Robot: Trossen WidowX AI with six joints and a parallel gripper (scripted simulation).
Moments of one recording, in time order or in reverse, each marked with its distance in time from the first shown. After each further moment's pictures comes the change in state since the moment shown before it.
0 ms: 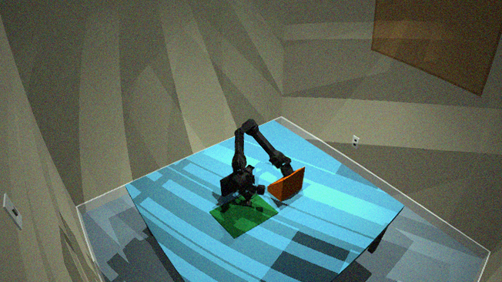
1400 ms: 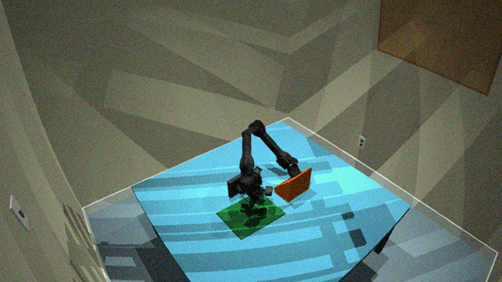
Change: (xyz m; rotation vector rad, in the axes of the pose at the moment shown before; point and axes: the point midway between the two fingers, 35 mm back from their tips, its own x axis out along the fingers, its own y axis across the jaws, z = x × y) arm 0.005 -0.003 0.002 -0.019 -0.001 0.000
